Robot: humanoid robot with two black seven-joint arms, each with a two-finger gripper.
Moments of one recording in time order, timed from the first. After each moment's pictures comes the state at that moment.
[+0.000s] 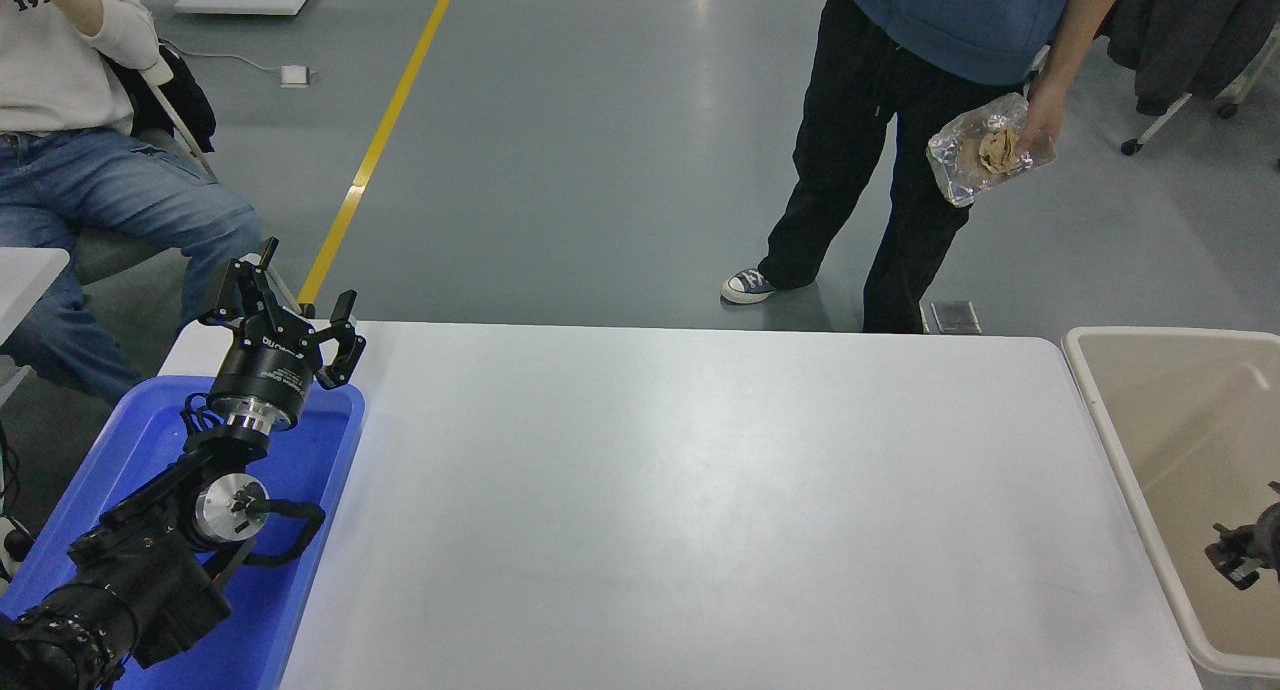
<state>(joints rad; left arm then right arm) -0.59 0.30 -0.87 -0.45 0.19 -0.49 -0.66 0.65 -0.47 0.52 0.04 0.39 0.12 -0.16</state>
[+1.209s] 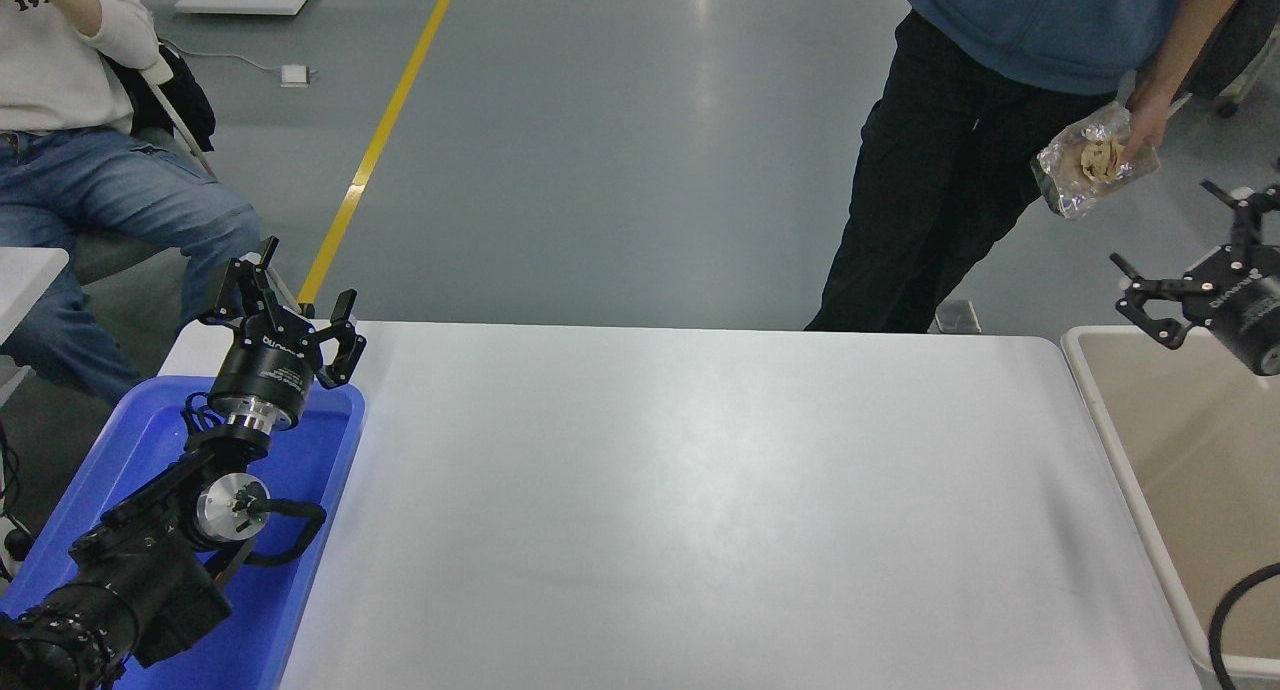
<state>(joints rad) -0.60 0.30 -0.86 -0.45 0.19 -0.49 -0.66 0.93 -0.41 0.61 0.11 0.38 0.78 -0.04</state>
